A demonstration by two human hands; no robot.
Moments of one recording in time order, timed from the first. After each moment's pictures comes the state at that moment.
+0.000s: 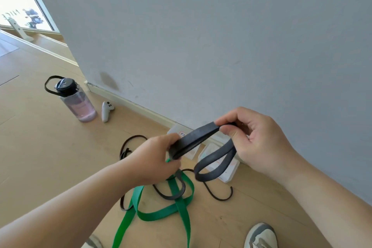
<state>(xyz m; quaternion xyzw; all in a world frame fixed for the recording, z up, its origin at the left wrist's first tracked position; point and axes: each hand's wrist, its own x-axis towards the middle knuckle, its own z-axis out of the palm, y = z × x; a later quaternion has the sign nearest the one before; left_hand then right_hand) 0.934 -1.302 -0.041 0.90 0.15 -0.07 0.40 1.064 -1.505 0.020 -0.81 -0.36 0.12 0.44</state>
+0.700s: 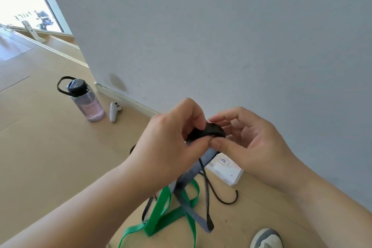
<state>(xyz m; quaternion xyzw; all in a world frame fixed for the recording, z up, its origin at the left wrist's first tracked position) 0.926 -1.331 0.034 0.86 0.10 0.25 0.44 1.040 -1.490 0.035 -0.73 -0.36 0.23 0.54</state>
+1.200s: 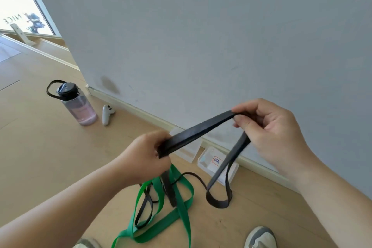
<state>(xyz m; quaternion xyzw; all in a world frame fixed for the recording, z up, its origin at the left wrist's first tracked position) 0.923 -1.298 -0.015 0.88 0.21 -0.03 0.42 1.074 -1.514 0.036 -0.79 -0.27 0.10 0.53</state>
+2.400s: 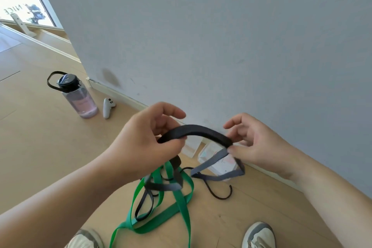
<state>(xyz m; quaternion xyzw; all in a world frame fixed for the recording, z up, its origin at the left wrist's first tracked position) 0.913 -1.313 0.020 0.79 0.19 0.09 0.58 1.080 -1.519 0.013 -0.82 -0.29 0.33 0.38</state>
